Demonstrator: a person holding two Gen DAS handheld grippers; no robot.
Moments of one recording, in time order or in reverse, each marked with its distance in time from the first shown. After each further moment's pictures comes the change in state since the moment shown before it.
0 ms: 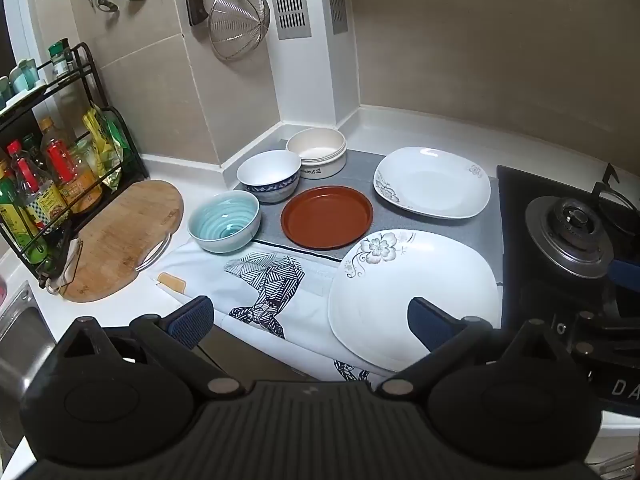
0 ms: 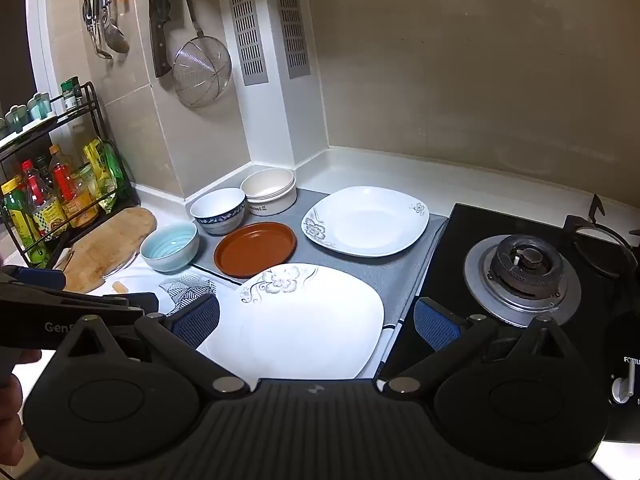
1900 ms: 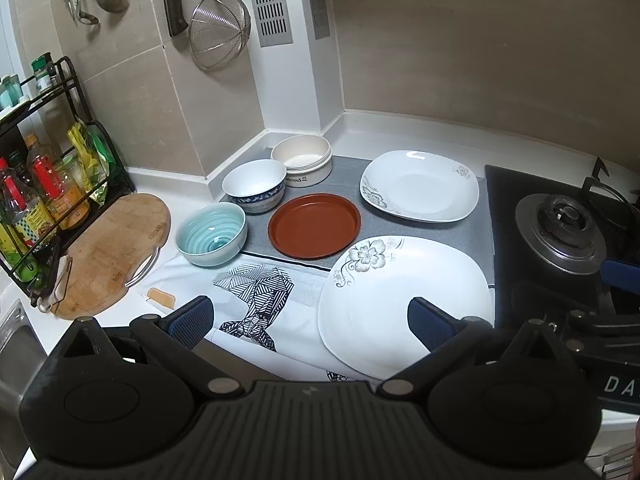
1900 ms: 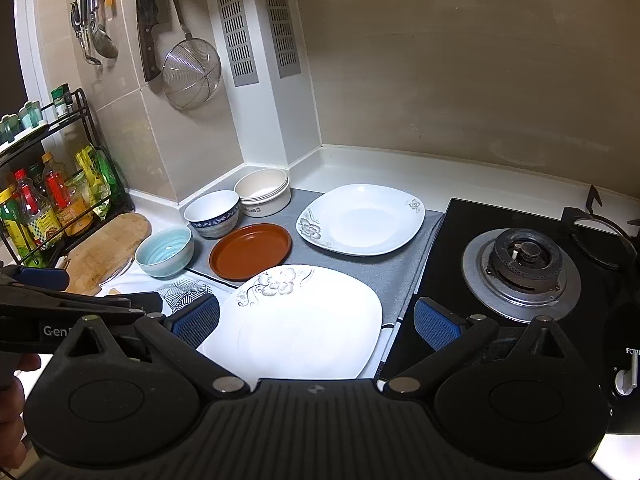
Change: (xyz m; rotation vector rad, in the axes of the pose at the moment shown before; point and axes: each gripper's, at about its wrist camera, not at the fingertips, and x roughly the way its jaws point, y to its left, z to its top) left arm 0.008 -0.015 0.008 0.036 -0.018 -0.020; right arm 0.003 -0.003 0.001 0.035 0.006 -0.001
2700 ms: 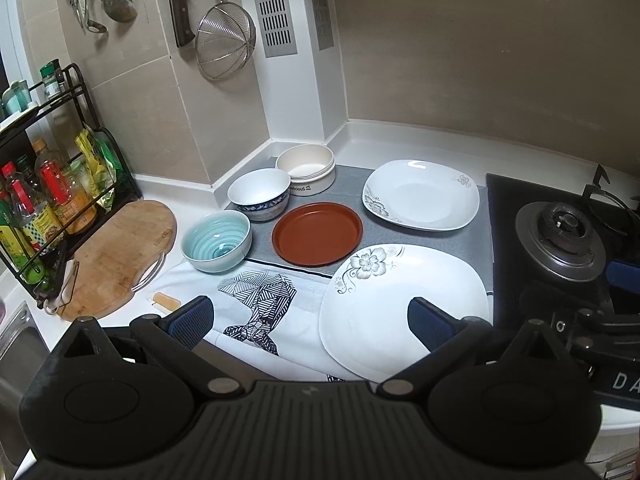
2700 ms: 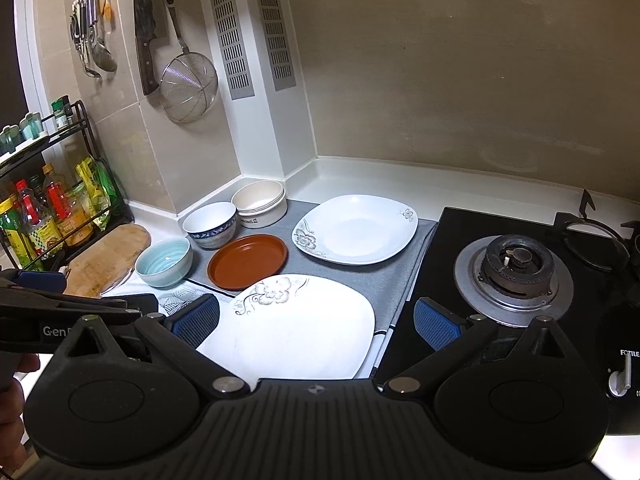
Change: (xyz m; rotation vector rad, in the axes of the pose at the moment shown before) left arm -0.012 0.000 -0.001 -0.012 -0.027 0.015; right arm -0.012 -0.006 0.003 0.009 -0.028 0.000
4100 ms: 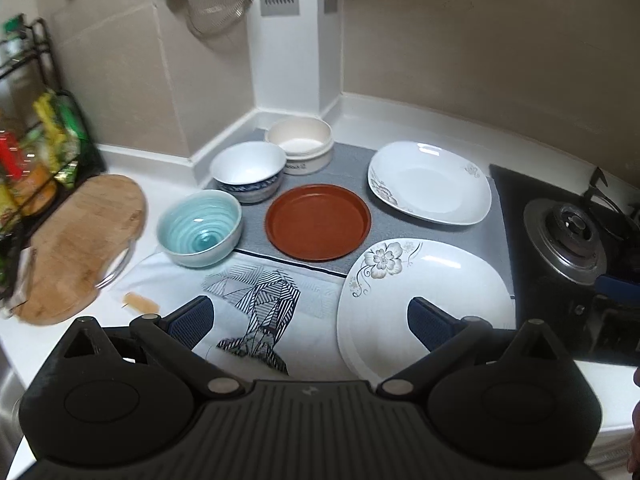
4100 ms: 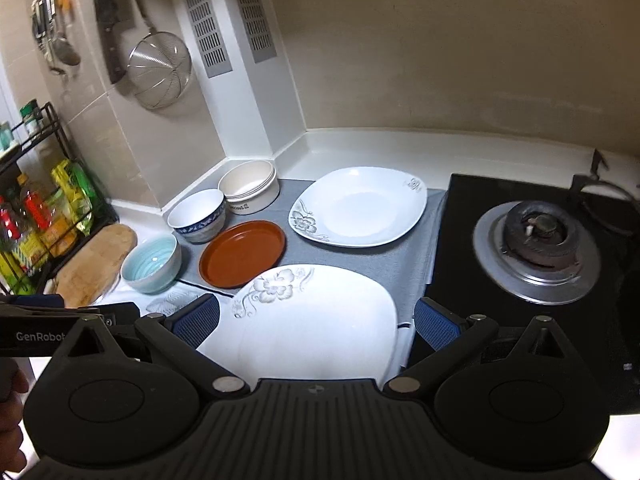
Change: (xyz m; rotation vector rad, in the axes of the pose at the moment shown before) left arm 0.084 0.063 0.019 -0.017 0.096 -0.158; right arm 0.065 0.008 0.007 0.112 0.082 -0.017
